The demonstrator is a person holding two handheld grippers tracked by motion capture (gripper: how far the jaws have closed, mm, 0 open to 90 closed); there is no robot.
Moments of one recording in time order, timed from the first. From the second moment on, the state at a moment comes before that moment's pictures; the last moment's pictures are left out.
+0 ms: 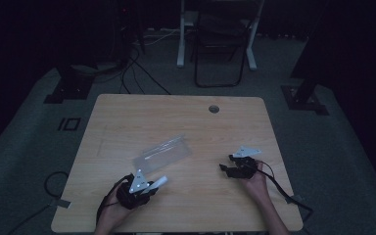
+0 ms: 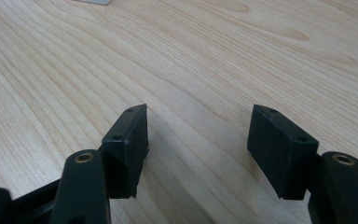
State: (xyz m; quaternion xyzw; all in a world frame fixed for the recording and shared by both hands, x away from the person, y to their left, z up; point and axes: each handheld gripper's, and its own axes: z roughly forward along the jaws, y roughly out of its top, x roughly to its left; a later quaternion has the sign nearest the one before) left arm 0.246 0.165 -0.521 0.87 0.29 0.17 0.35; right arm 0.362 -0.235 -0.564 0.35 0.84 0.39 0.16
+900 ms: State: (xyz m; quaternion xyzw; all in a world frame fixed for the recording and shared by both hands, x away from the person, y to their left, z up) left arm 0.257 0.164 -0.499 0.87 0.27 0.20 0.36; right arm 0.362 -0.235 -0.564 0.35 0.84 0.39 0.16
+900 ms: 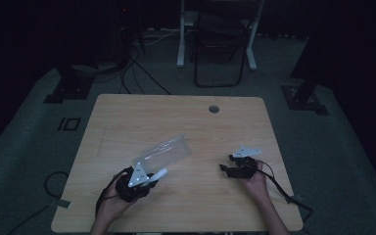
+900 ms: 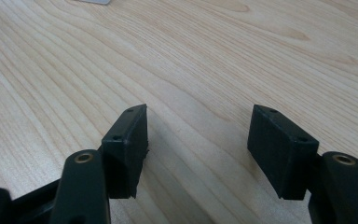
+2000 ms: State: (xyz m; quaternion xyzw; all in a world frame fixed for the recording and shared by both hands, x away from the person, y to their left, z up) left arm 0.279 0.157 -0.486 0.86 0.27 0.21 0.38; right arm 0.362 -0.235 -0.564 0.35 0.84 0.39 0.16
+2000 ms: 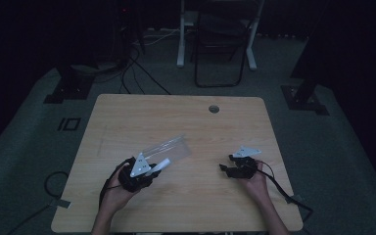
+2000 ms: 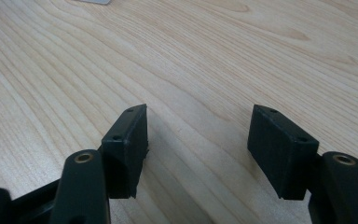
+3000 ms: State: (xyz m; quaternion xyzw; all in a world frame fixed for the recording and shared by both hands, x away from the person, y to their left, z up) left arm 0.302 0.148 -0.484 0.86 0.27 0.23 0.37; right arm 0.362 -0.235 -0.564 0.35 0.84 0.39 0.16
